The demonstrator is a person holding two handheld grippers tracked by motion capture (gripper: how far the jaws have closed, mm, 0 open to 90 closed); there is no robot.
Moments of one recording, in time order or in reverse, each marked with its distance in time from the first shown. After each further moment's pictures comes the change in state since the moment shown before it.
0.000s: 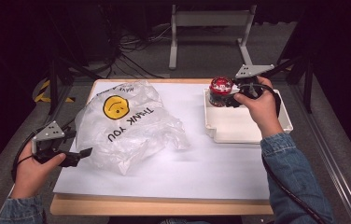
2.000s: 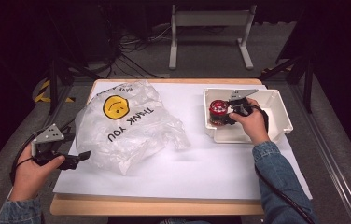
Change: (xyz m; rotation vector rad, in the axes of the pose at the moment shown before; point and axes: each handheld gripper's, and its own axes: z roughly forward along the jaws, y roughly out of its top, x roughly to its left) left arm 0.000 -0.007 0.001 0.029 -0.003 -0.010; right arm -0.029 -0.108 0.059 0.115 0.050 0.036
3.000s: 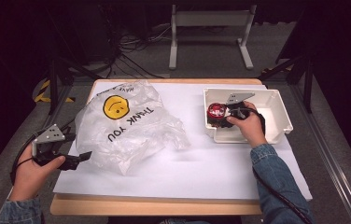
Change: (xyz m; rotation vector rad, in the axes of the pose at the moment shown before) left arm -0.001 0.000 0.001 0.006 -0.007 0.010; right arm 0.005 -0.009 0.010 -0.007 0.013 -0.024
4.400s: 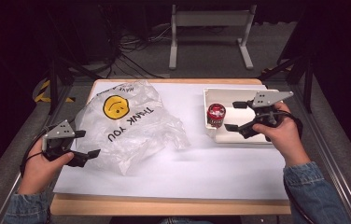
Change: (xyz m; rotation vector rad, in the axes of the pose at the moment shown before) left arm -0.009 0.019 0.012 -0.003 -0.066 0.051; right arm 0.079 0.057 -0.126 -0.099 0.054 -0.072
